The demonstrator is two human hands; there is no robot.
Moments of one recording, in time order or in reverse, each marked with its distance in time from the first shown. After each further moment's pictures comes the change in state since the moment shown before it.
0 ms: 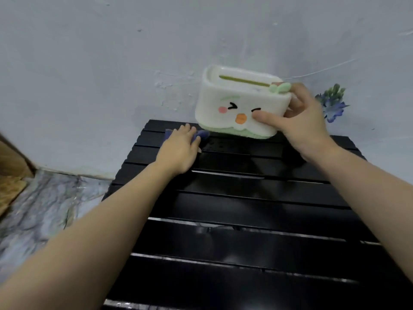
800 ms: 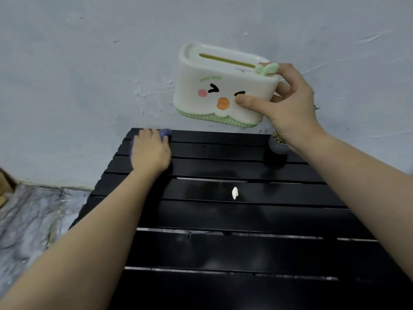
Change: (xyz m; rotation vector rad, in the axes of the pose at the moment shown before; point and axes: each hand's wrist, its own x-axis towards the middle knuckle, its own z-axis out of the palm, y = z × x) left_hand 0.020 -0.018 0.014 0.230 0.193 -0.216; right_hand 0.002 -0.042 -0.007 0.047 0.071 -0.080
